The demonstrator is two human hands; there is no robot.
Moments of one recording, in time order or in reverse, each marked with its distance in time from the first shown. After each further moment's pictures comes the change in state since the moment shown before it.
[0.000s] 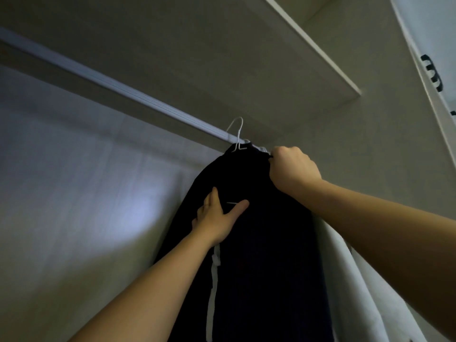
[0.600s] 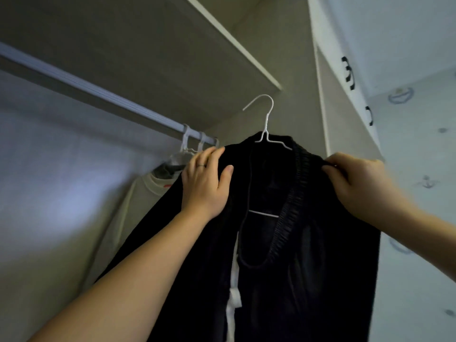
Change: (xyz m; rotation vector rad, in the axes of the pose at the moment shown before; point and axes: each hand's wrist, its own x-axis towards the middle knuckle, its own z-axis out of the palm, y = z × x) left_hand -0.057 0.119 0.063 0.132 0.398 0.565; right_hand -0.145 0.175 -0.138 -0.030 0.203 -0.090
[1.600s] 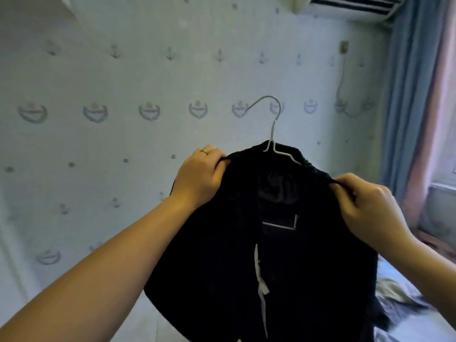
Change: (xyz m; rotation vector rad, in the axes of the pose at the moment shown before) left_hand -0.283 0.685 0.180 -1.143 -0.541 0.316; right_hand -0.386 0.214 -0.576 -0.898 -0.305 0.712
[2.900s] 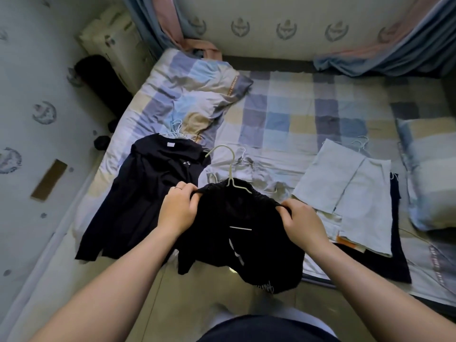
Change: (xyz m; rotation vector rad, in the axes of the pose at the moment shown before) left_hand -0.179 0.240 0.609 -0.526 -1.133 0.137; right_hand -0.349 0.351 0.031 -0.309 -0.331 1.427
